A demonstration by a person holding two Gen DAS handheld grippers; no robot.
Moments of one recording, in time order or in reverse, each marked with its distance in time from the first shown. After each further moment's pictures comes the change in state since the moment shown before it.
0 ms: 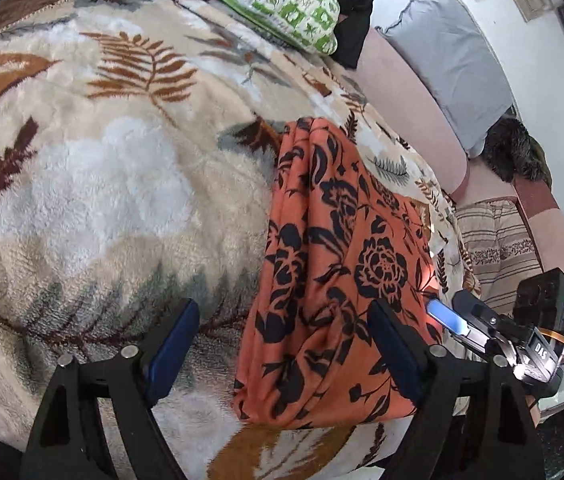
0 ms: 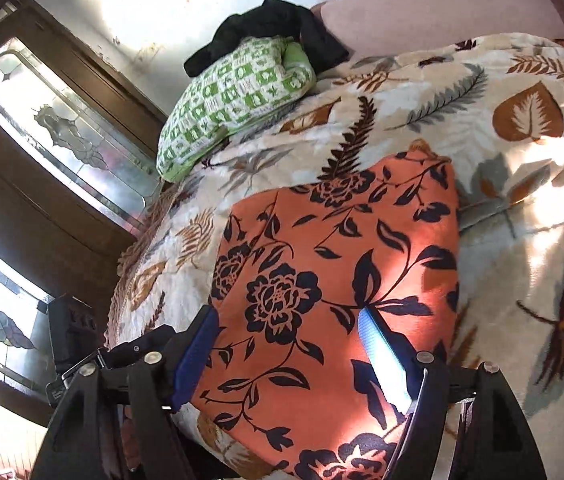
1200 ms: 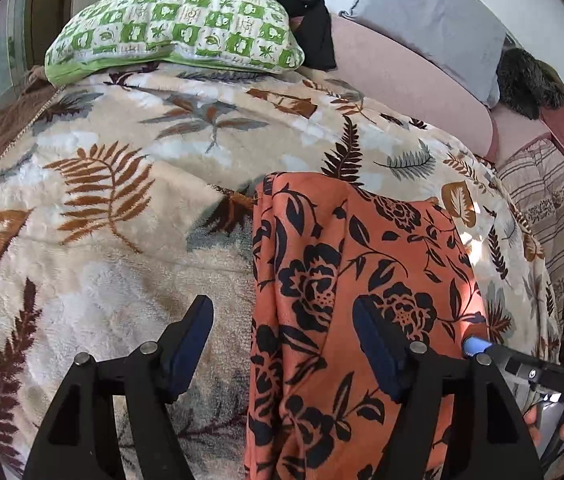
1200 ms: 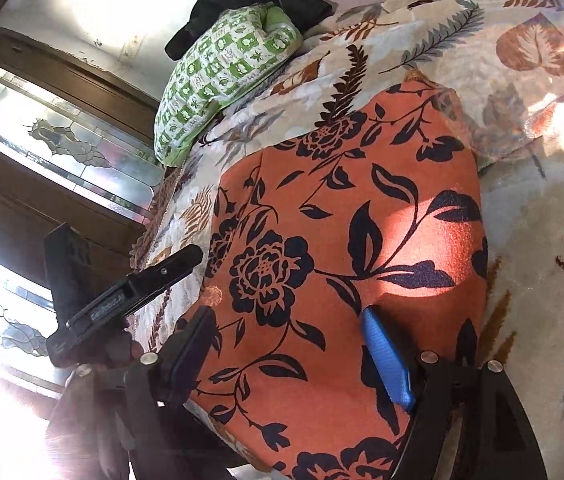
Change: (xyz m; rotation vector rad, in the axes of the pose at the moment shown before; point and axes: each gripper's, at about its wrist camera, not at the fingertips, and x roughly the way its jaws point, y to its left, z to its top) left arm 0.014 -0.073 0.038 0.307 -0.091 0.275; right arm 0.000 -0.016 -0.012 0.087 0.035 0.063
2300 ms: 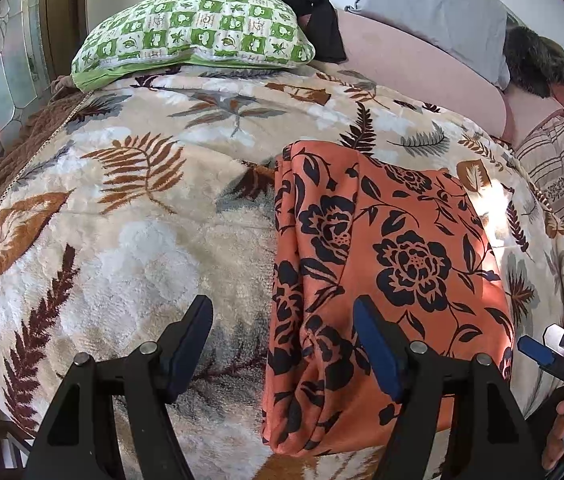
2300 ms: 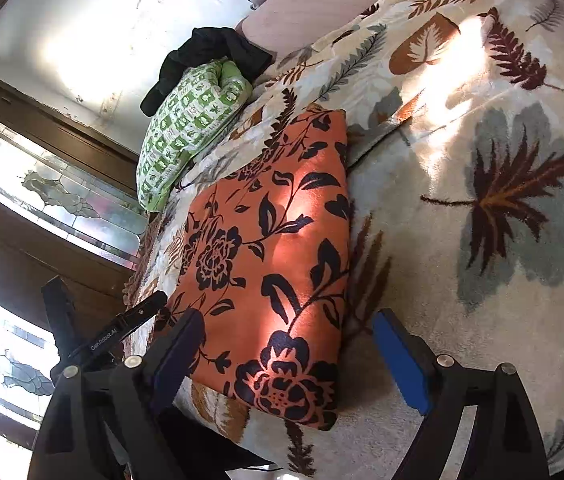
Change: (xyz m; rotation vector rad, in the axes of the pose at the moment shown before) left arm -0.024 -0.004 -0.036 0.030 -0.002 0.117; right arm -0.073 -0.053 -0.059 0.156 -0.161 -0.034
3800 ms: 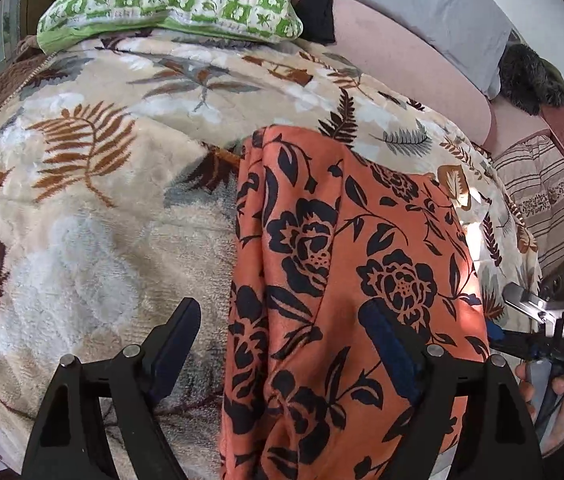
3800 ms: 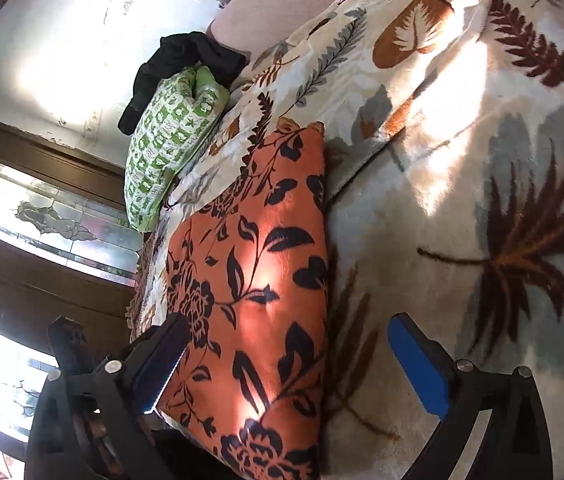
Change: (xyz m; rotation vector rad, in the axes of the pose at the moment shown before) left arm 0.051 0.003 0.020 -0.074 0.114 -0.179; right arm 0.055 -0.027 0.062 0.108 0.089 0.049
